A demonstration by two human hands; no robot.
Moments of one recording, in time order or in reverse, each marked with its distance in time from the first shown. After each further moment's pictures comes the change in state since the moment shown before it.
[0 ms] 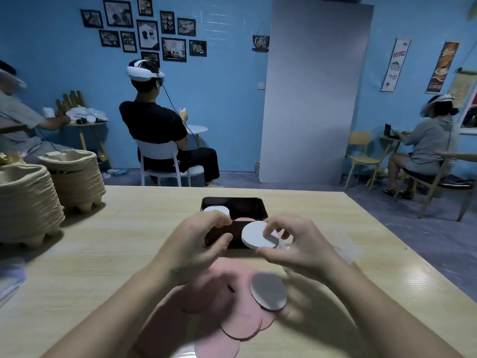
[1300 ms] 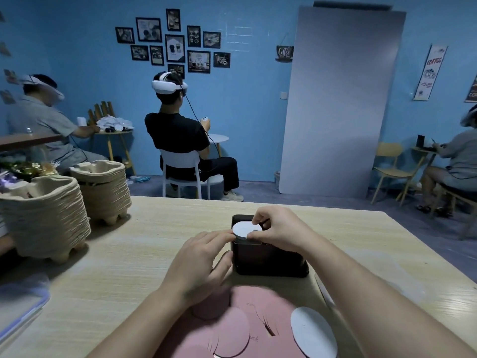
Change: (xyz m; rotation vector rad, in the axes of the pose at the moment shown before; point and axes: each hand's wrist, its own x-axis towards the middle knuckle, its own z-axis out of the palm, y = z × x) left_hand -0.009 -0.074 -0.007 0.215 -0.044 -0.170; right_hand 0.138 0.010 0.072 -0.186 -0.257 0.216
